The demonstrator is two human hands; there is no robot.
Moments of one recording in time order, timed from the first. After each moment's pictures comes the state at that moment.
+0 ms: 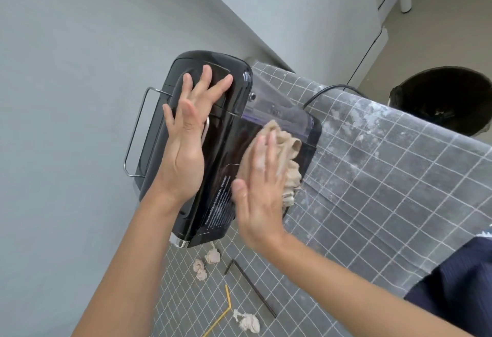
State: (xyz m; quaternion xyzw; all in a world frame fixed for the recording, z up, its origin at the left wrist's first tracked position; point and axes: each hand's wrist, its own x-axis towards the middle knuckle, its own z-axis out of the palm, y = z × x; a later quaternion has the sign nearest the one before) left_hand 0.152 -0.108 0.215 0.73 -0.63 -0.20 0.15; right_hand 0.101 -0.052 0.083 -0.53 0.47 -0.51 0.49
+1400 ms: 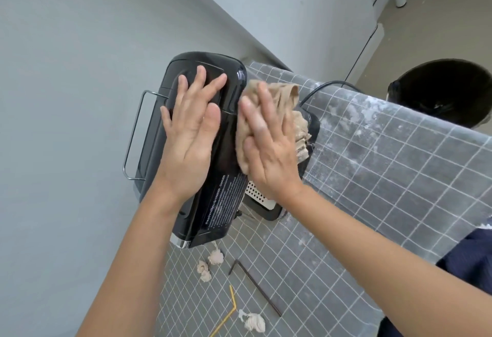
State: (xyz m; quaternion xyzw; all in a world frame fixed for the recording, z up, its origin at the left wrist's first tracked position) left_hand 0.148 -0.111 0.218 0.74 -0.65 -0.15 0.09; right_hand 0.090 -0.120 0.062 -0.58 0.41 -0.60 0.36
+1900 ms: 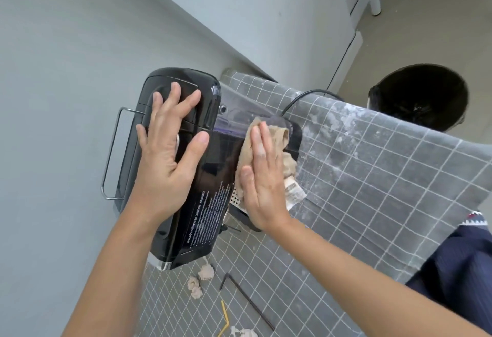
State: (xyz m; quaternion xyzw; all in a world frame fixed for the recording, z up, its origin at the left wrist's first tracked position) left_hand 0.150 -0.112 0.217 0.73 -0.66 -0.13 0.08; right_hand 0.091 -0.084 0.040 -0.52 0.45 -0.54 0.49
